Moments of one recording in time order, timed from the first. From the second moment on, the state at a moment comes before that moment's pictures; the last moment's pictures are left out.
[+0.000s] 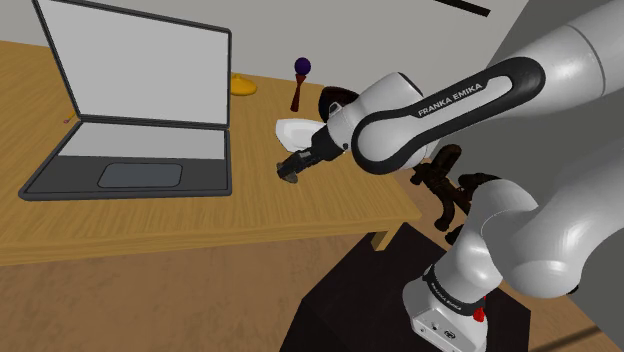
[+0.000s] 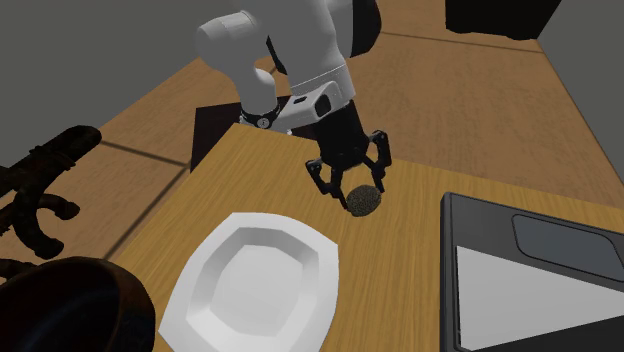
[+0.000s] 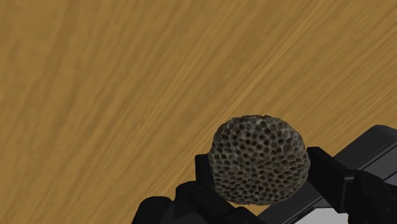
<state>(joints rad) 0.47 -0.36 -0.12 -2.83 0.49 3.04 -0.15</state>
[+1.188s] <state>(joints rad) 0.31 -0.50 0.00 -2.77 0.36 2.82 -0.02</state>
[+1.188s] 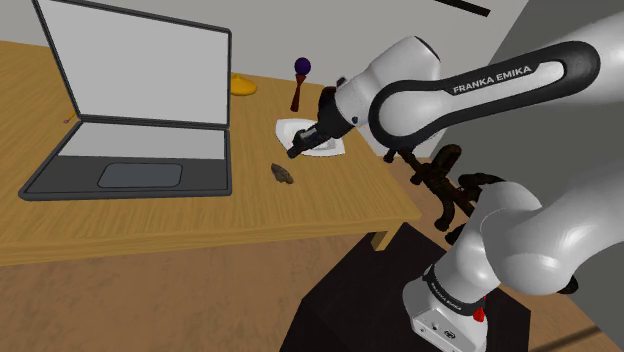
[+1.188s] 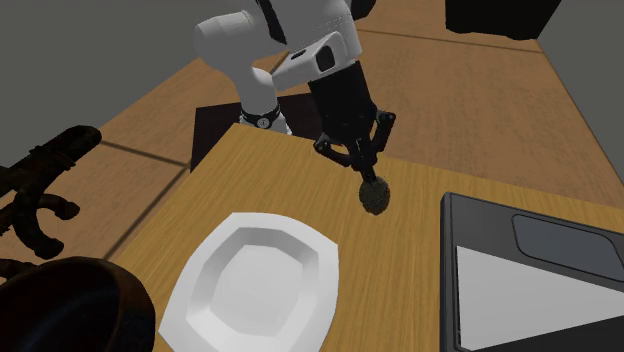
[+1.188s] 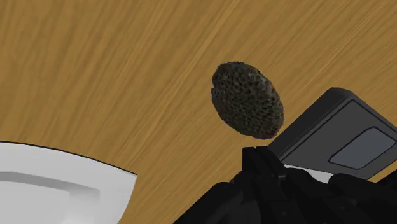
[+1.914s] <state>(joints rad) 0.07 -0.53 0.42 -2.74 -0.07 2.58 0.16</state>
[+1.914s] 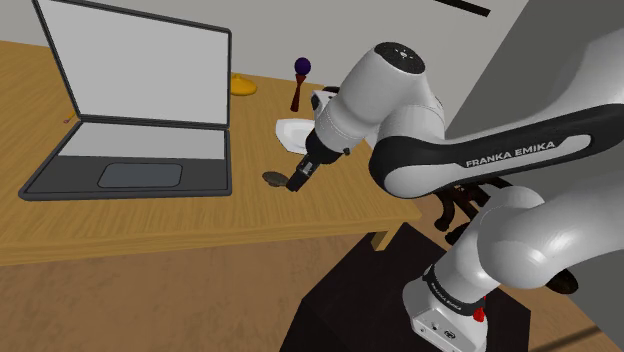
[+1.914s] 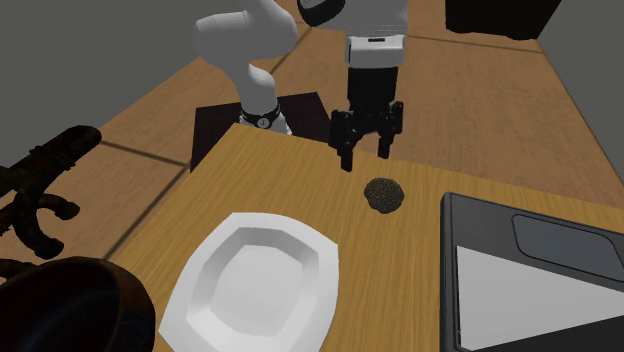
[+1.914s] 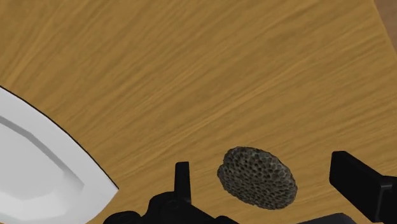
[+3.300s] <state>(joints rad) 0.02 -0.46 0.45 -2.74 -0.11 2.65 0.18</state>
